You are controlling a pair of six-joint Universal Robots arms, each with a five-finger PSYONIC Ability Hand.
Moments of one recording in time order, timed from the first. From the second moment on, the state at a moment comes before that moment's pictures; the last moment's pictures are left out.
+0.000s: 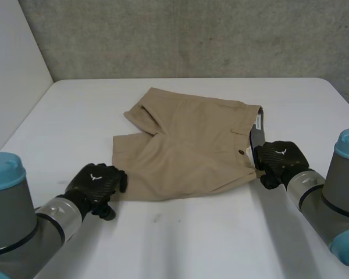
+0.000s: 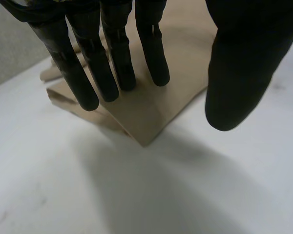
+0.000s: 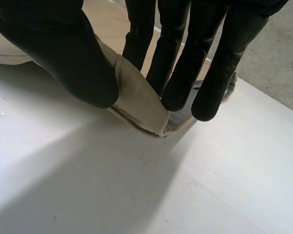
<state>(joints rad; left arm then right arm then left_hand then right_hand) 4.37 -1.80 -1.96 3.30 -1.39 3.48 1.88 -1.18 1.76 -0.20 1.47 2.84 0.66 0.65 0.65 0.65 0.47 0.98 1.18 1.19 1.19 0.99</state>
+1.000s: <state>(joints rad) 4.33 -2.19 -1.56 3.30 -1.50 3.45 1.88 -1.13 1.75 -0.20 1.47 2.82 0.80 0.79 0.79 0.79 0.61 0.98 1.18 1.19 1.19 0.99</state>
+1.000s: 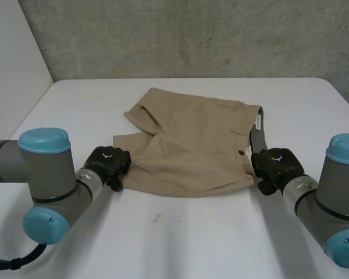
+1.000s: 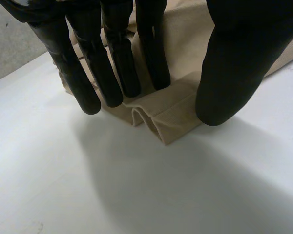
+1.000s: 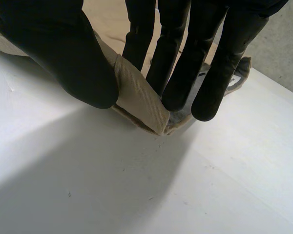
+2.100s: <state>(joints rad) 4.21 -1.79 -1.72 2.78 -1.62 3.46 1.87 -1.35 1.69 0.39 1.42 2.32 1.11 1.20 1.19 1.19 0.99 0.98 1.18 1.19 1.19 0.99</state>
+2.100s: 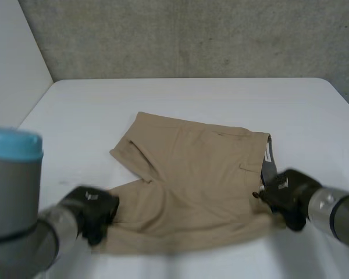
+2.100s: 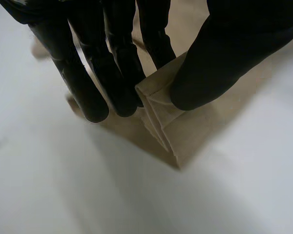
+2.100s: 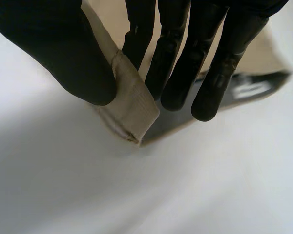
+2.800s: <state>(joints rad) 4.23 -2.43 -0.77 2.89 -1.67 3.53 1.93 -0.94 1.14 0.16 1.54 2.57 1.11 1.20 1.19 1.20 0.99 0.98 1.18 1.19 1.19 1.00</state>
